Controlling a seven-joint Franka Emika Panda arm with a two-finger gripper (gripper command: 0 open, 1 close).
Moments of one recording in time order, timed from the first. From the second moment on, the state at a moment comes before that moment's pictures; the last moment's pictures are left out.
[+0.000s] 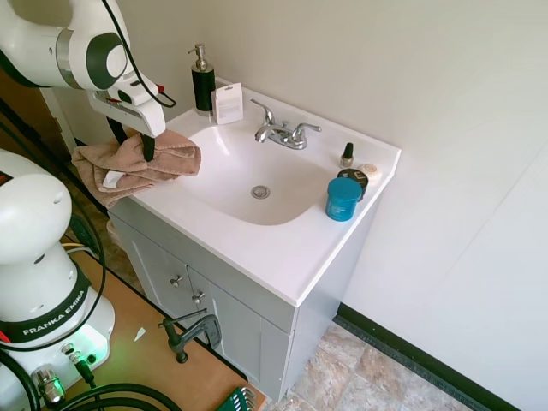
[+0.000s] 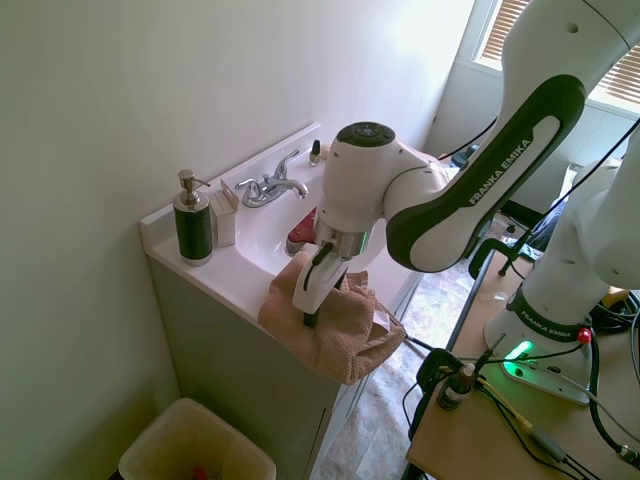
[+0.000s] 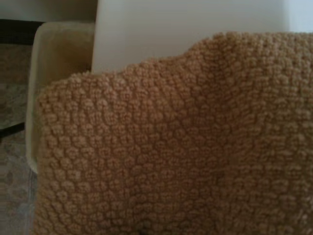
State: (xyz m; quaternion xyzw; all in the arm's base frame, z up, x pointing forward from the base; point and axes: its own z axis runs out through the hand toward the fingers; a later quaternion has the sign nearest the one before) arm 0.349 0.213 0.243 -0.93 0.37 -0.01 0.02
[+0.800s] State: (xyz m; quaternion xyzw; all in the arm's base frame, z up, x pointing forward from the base) arm 0.375 0.177 0.246 -0.90 0.44 0.01 0.03
